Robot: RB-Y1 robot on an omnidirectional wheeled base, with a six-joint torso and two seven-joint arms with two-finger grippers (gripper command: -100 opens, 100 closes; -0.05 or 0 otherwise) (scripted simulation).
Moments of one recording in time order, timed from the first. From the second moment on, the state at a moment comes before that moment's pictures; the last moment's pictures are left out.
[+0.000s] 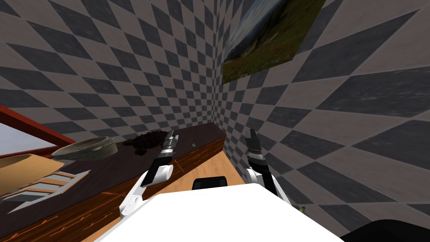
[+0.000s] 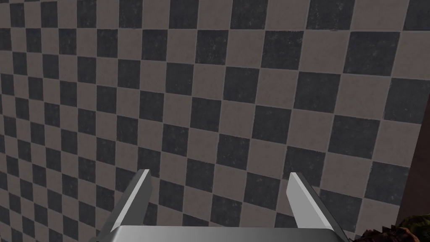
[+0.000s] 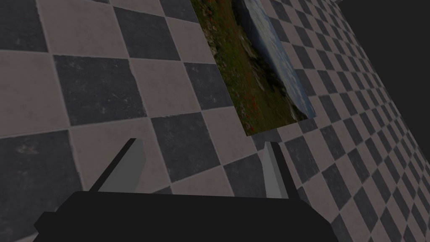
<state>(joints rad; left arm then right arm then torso) 0.30 0.13 0.15 -1.89 0.08 -0.32 0.07 0.53 -0.05 -0.05 -2.21 0.04 -0.62 0.15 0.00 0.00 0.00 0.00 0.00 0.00</state>
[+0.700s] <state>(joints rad) 0.20 0.14 0.18 -1.66 0.10 -0.25 0.14 0.53 -0.05 -0.05 -2.21 0.04 -0.62 0.15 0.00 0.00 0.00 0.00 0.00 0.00</state>
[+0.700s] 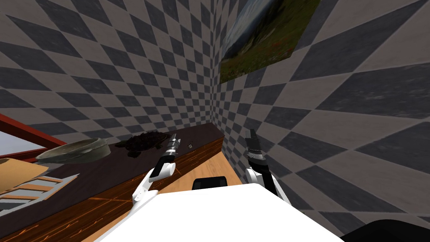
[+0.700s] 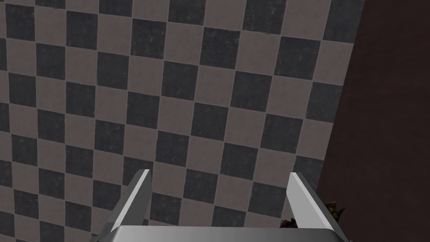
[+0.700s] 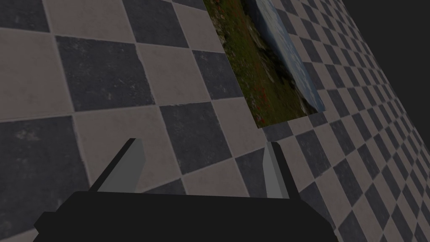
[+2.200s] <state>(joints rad) 0.01 0.15 0.24 -1.28 0.17 -0.11 0.29 0.53 -0.05 -0.05 -2.21 0.04 -0.62 0.15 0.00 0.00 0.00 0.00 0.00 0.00</state>
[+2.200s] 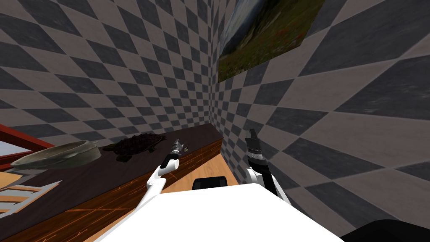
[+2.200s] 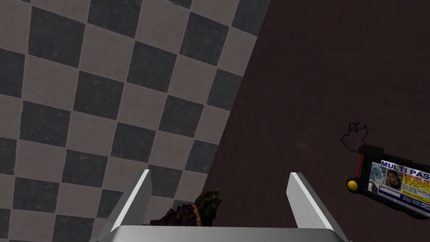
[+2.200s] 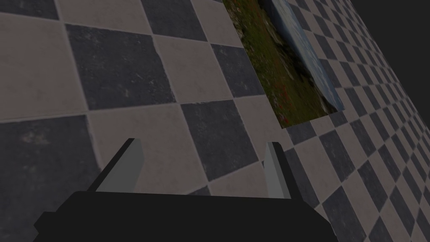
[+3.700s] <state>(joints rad) -0.15 0.14 0.28 -0.95 0.24 -0.06 0.41 0.53 -0.05 -0.05 -2.21 0.04 -0.62 0.15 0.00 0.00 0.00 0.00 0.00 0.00</state>
